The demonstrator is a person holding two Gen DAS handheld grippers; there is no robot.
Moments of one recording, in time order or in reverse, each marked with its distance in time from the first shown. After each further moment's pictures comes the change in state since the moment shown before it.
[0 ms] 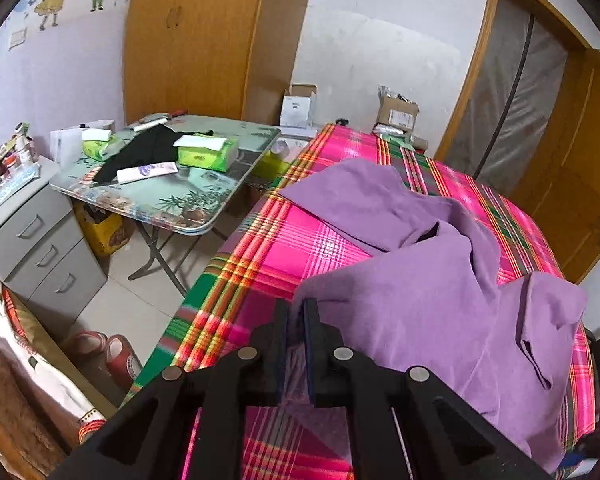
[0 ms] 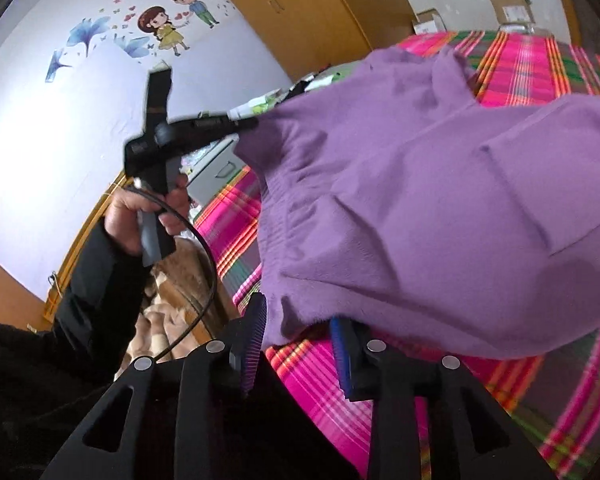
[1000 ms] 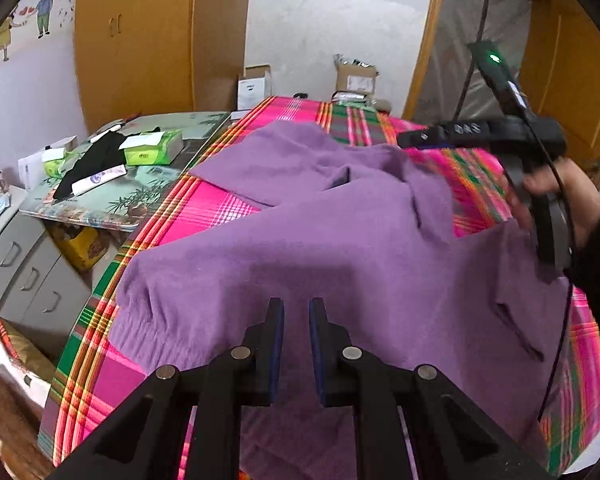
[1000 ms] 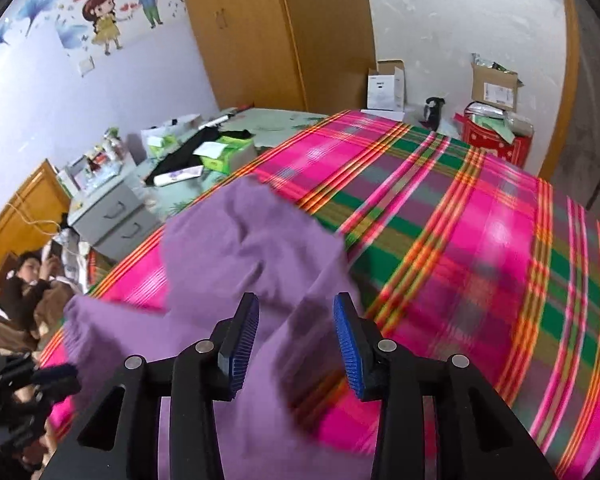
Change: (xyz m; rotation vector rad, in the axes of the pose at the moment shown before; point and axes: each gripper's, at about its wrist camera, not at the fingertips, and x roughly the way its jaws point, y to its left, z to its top) left arm 0.032 -0.089 -0.018 0.151 0.093 -0.028; right arm 0.109 -0.141 0.283 -0.148 -0.007 -0.347
